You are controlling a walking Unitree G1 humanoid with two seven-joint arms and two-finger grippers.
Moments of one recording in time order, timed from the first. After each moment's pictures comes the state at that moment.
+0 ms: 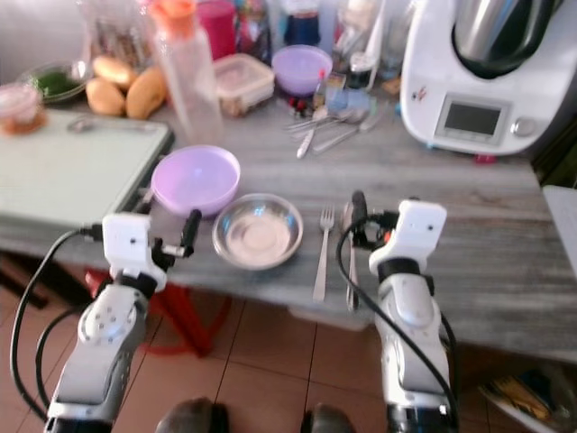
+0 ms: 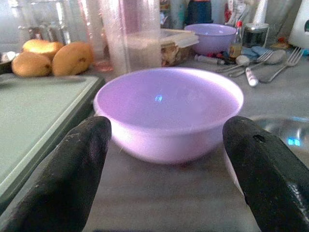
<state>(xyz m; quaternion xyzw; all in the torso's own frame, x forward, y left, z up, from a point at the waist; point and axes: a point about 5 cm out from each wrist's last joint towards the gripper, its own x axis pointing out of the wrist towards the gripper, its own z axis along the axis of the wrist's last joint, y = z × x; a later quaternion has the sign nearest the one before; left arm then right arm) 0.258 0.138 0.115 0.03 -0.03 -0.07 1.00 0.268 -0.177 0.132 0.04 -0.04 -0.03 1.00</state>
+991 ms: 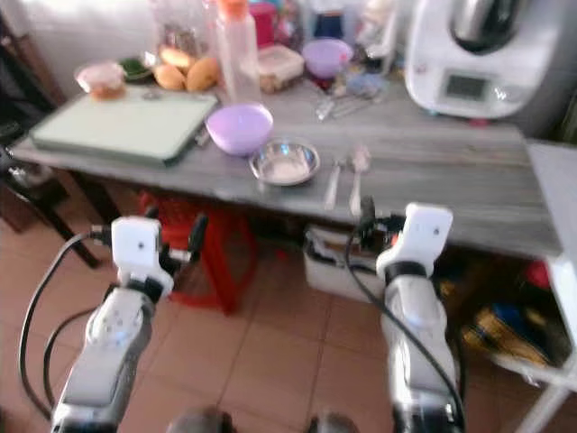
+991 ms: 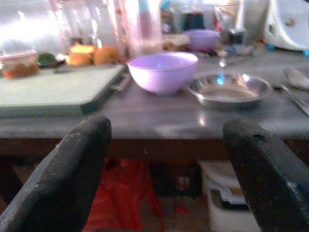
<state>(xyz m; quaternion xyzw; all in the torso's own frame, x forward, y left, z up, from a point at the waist) 0.258 0.136 0.111 0.03 -0.03 -0.08 1.00 0.269 -0.183 0.124 0.04 -0.02 -0.05 1.00</state>
